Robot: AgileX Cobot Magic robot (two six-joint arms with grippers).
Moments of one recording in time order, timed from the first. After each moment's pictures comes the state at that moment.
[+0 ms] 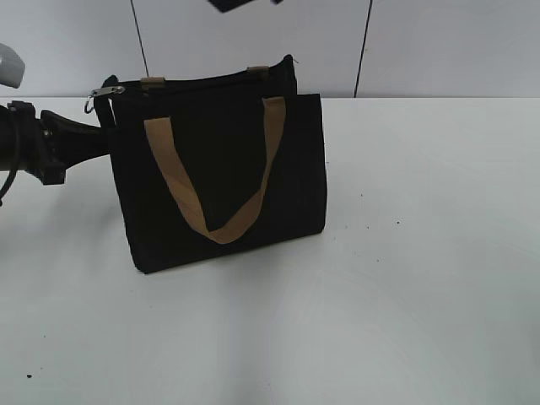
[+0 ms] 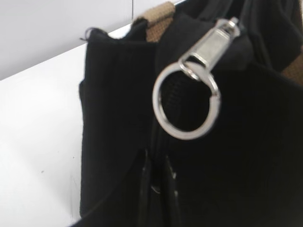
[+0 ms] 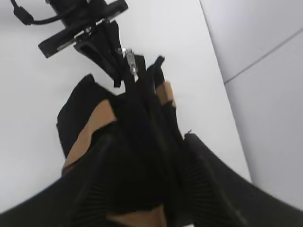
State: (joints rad) left arm 0.09 1.79 -0.84 -1.73 0.89 2.39; right arm 0.61 1.76 -1.78 0.41 0.89 -1.05
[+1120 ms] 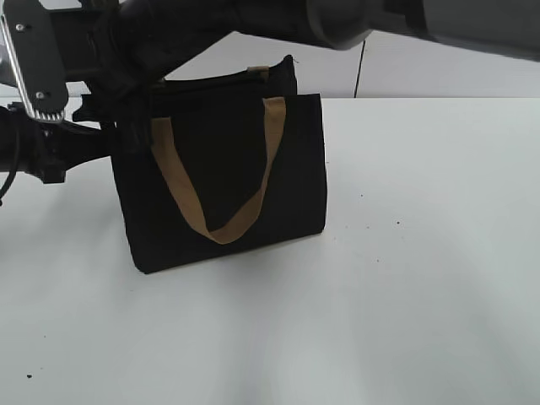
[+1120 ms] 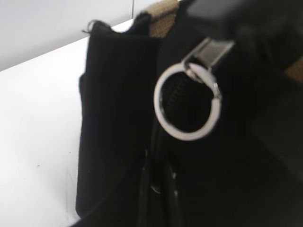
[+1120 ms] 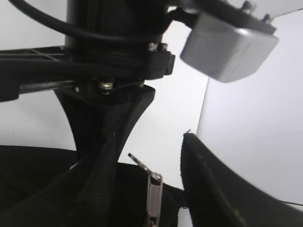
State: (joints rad) left arm 0.09 1.79 -0.84 -1.72 0.88 2.34; right arm 0.81 2.16 -1.88 0.41 0.47 -1.65
